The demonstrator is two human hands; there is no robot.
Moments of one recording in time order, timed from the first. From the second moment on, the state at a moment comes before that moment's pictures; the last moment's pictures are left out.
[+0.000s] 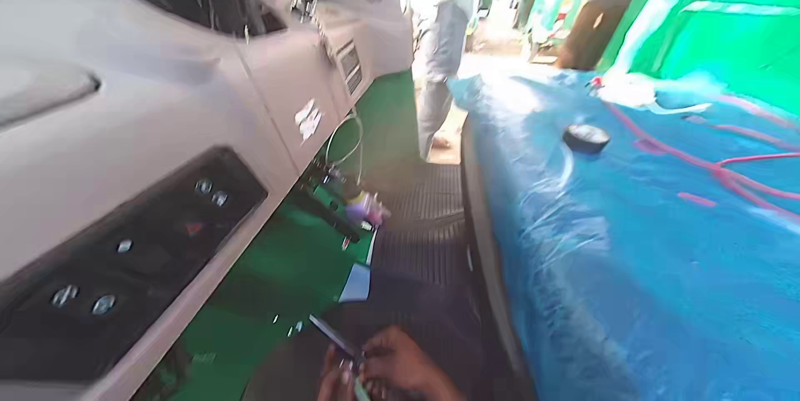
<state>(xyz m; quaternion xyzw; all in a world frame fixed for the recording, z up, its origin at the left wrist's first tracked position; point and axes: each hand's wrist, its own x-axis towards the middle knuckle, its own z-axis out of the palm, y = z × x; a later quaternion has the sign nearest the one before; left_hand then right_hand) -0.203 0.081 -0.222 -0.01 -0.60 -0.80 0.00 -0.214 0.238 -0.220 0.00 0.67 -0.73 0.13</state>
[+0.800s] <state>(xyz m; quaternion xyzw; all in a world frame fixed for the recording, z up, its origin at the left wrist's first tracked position) -0.205 0.084 -0.212 0.15 -0.58 -0.80 0.06 -0.145 0.251 -0.241 0.03 0.58 -0.78 0.21</state>
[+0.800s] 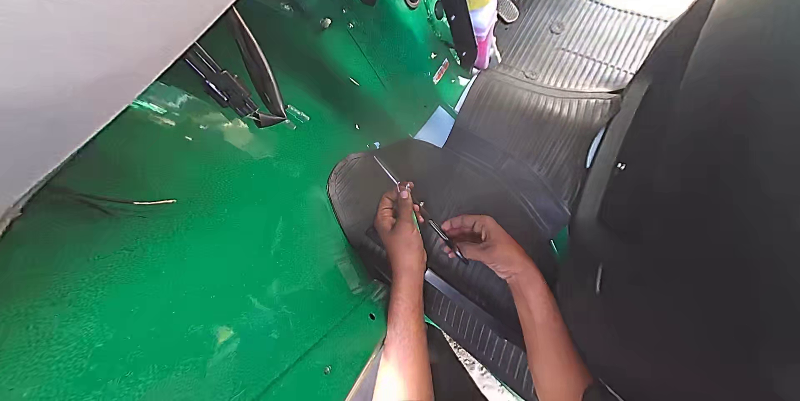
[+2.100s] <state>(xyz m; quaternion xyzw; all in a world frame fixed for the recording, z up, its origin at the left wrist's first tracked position) -0.202 0.085 -0.215 0.12 -0.50 -0.86 0.06 -0.148 0.247 -0.245 0.02 0.90 -0.41 -0.15</state>
